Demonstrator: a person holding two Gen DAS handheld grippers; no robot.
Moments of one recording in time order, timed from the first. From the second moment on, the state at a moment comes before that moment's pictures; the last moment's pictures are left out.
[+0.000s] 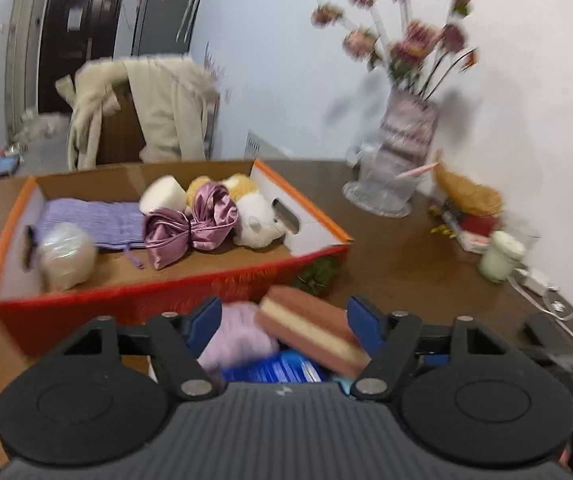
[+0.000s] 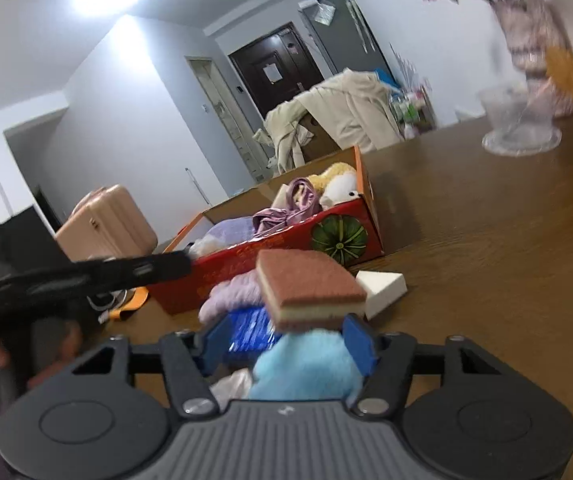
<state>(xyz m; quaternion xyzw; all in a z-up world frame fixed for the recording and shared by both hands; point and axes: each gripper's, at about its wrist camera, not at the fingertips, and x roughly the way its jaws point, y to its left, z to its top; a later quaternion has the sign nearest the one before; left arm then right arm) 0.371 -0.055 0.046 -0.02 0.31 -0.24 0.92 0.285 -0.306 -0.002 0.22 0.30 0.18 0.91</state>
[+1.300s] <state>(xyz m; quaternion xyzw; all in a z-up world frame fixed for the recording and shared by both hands) 0.179 0.078 0.031 -0.25 0.28 -0.18 0.91 0.202 -0.194 0.036 0.16 0.28 0.26 0.91</state>
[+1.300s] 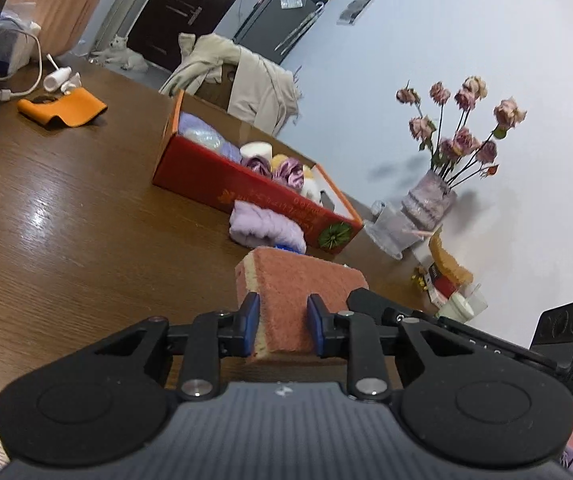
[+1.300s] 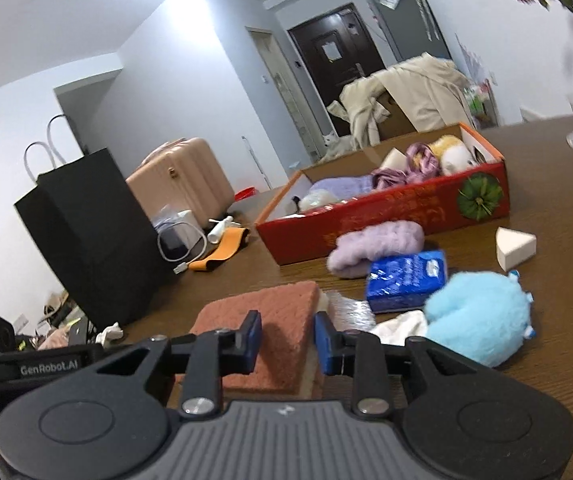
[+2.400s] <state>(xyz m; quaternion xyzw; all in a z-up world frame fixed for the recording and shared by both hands) 0.504 -0.052 0.004 -0.17 0.42 -0.18 0.87 0.505 -0.231 0.027 -0.06 0.43 0.14 0.89</state>
